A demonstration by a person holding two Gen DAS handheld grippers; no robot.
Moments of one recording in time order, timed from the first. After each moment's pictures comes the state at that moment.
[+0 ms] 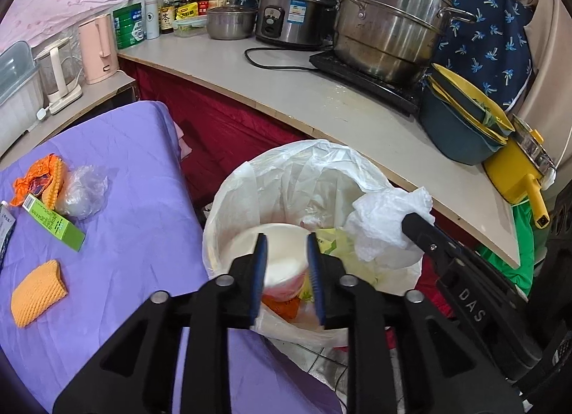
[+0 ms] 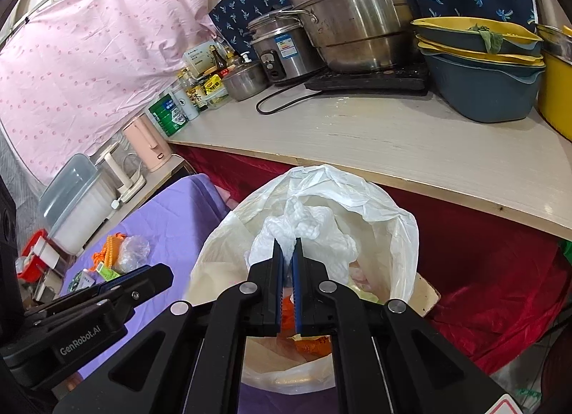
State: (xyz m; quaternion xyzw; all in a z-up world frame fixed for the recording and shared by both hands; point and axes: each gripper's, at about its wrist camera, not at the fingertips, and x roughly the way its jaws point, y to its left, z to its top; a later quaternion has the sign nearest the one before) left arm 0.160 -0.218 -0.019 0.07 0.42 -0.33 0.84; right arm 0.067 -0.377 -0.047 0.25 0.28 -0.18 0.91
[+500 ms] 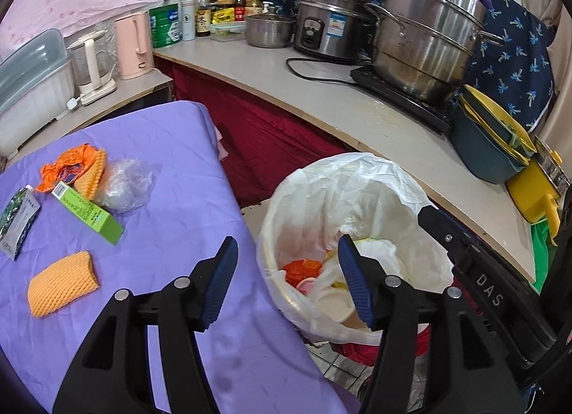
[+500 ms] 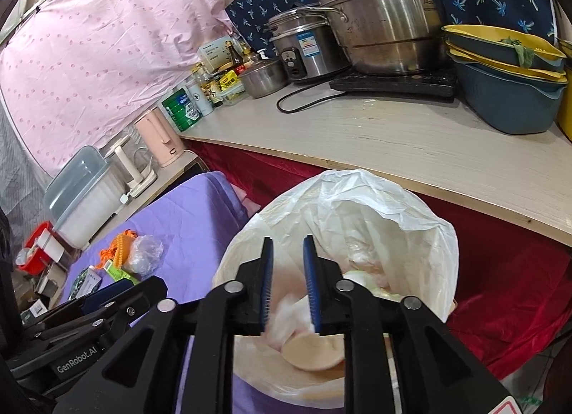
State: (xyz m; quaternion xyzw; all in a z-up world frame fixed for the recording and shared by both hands) left arm 0.177 -0.176 -0.015 0.05 0.41 -0.28 0.87; right arm 0.094 -0.352 -0.039 0.24 0.28 -0.16 0.92
